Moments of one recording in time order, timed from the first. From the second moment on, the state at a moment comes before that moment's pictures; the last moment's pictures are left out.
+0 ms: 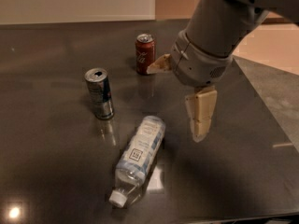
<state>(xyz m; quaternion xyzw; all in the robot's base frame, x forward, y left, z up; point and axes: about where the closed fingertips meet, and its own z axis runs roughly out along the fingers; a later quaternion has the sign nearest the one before) 0.433 -0.052 0.926 -0.86 0.49 0.05 0.15</state>
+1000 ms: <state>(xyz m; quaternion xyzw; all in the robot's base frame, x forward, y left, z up) 0.402 -0.005 0.858 -0.92 0.38 0.05 0.05</state>
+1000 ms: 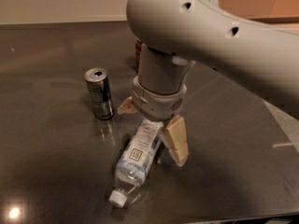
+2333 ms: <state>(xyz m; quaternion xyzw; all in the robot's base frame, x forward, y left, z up) 0.394 -0.017 0.875 -0.93 0.36 0.04 0.02</state>
